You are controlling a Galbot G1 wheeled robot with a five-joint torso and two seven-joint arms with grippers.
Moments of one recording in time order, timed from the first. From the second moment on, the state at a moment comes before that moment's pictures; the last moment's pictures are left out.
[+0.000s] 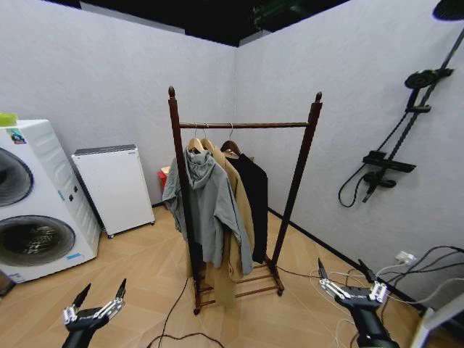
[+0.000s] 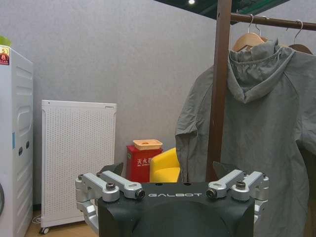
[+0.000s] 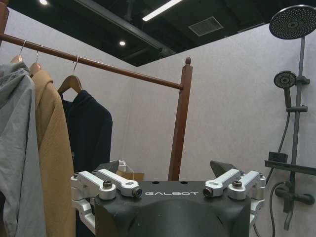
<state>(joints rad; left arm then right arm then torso) 1.83 -1.30 -0.87 -2.29 -0.49 -0.05 0.04 -1.89 1.38 0.83 2.40 0.16 0.22 0.16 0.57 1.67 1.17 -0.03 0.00</state>
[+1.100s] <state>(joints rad) 1.83 -1.30 -0.87 -2.29 -0.49 -0.05 0.04 -1.88 1.38 0.82 2.39 0.17 0.21 0.16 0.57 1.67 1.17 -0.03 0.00</state>
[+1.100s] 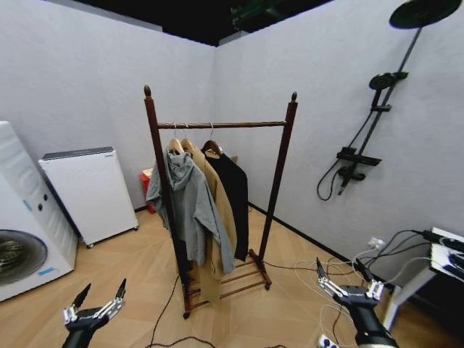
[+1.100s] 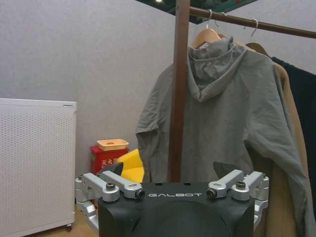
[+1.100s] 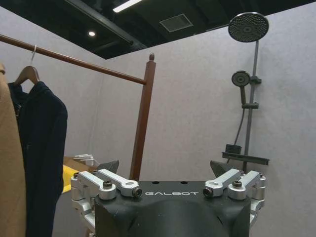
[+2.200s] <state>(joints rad) 1.83 -1.30 -0.87 -2.29 -0.49 -0.05 0.04 -1.88 1.38 0.82 2.39 0.17 0.21 0.15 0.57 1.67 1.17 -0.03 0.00</state>
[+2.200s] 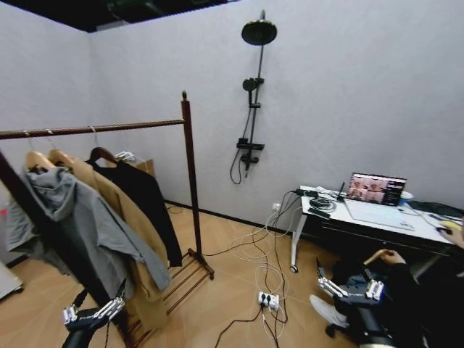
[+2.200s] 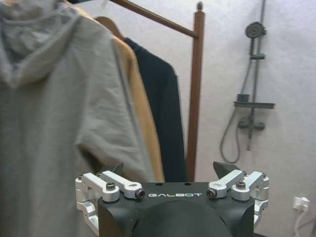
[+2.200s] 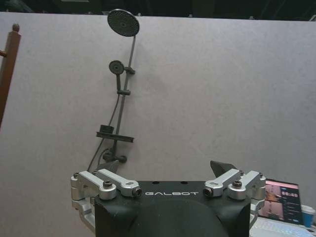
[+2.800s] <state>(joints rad) 1.83 -1.30 -0.87 -2.29 -0.49 -0.05 0.04 -1.88 1.38 0.82 2.39 0.17 0.21 0.15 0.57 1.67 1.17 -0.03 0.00</state>
